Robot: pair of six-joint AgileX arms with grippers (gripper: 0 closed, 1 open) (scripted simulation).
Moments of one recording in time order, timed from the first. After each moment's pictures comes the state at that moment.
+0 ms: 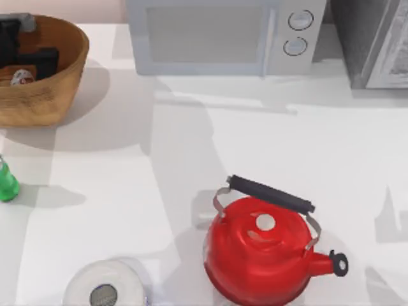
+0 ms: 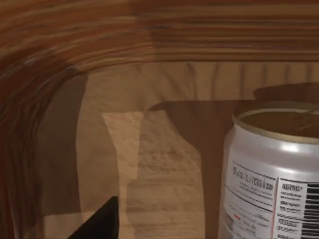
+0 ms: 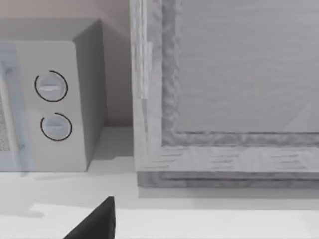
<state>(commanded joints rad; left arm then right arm) 0.07 2.56 2.28 -1.19 0.07 0.10 0.00 0.00 0.00 0.00 0.00 0.00</state>
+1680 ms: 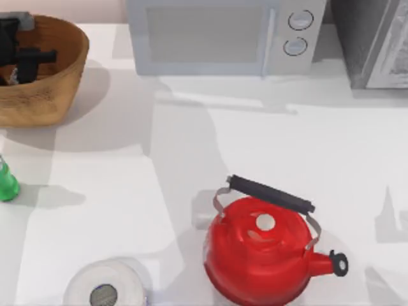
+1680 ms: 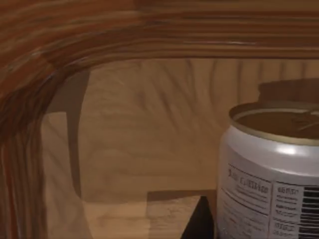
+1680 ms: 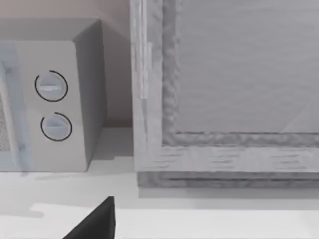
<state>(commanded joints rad) 0.07 2.48 2.22 -1.18 0.06 0.09 0.00 0.00 0.00 0.00 0.00 0.00</state>
